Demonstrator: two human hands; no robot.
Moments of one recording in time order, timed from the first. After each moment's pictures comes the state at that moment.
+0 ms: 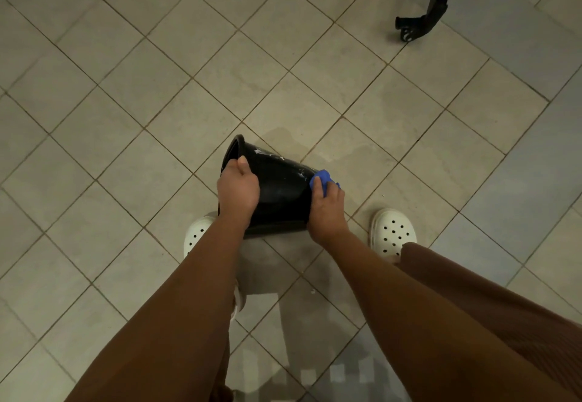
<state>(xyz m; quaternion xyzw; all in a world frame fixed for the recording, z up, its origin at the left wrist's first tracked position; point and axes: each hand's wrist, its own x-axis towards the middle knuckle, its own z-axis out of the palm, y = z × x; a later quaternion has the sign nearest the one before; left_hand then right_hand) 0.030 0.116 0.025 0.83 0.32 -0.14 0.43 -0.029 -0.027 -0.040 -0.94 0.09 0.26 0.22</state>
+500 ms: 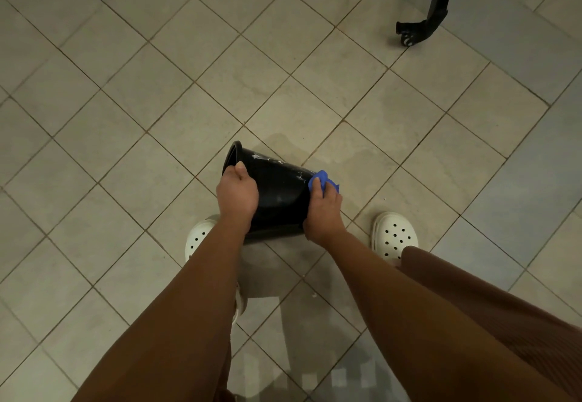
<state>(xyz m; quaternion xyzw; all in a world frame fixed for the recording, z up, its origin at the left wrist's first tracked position) 0.028 0.119 0.022 0.83 0.34 -0.13 0.43 -0.019 -0.020 -0.028 -0.90 0.12 0.29 0.29</state>
